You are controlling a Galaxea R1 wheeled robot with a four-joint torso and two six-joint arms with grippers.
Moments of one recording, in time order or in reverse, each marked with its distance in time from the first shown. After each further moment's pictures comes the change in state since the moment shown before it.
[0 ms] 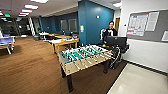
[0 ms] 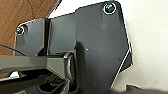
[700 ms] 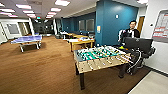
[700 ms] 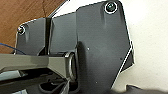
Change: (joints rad) left arm -0.002 0.000 0.000 0.000 0.000 0.000; right arm -0.003 0.003 -0.002 0.000 -0.001 0.000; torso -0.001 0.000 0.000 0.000
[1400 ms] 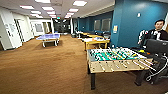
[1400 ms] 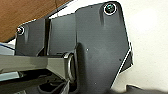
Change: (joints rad) left arm 0.002 0.002 -0.003 0.000 0.002 0.000; right arm 0.001 0.003 -0.006 -0.003 0.002 0.000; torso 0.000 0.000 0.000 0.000
